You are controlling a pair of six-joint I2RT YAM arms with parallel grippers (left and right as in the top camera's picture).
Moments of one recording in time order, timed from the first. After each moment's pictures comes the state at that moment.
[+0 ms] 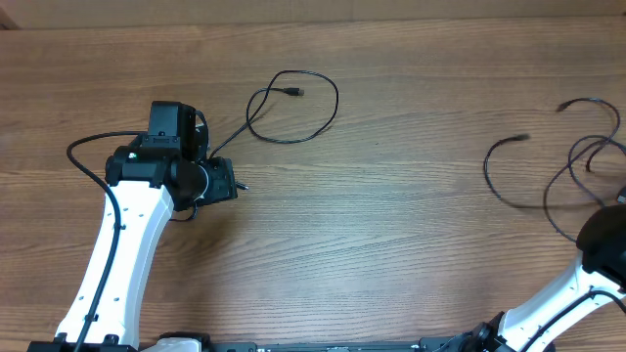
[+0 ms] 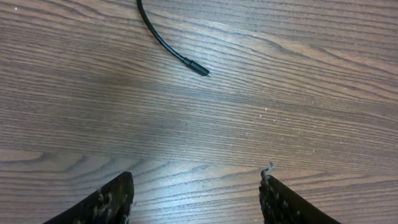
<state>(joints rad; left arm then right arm) -0.06 1.41 1.17 -1.06 0.12 -0.29 -0.61 2.11 2.41 -1.48 0.35 0.66</state>
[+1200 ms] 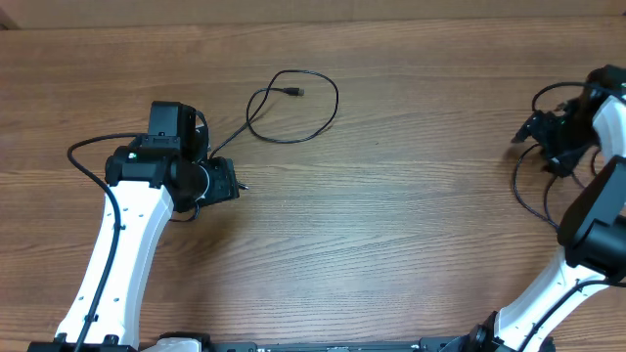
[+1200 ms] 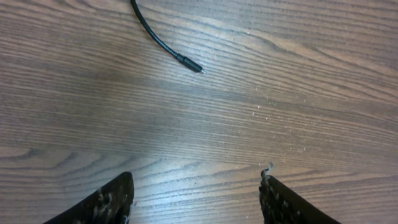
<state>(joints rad) -0.06 1.41 1.17 -1.06 0.15 -0.31 -0.44 2.11 1.64 -1.02 -0.17 0.30</state>
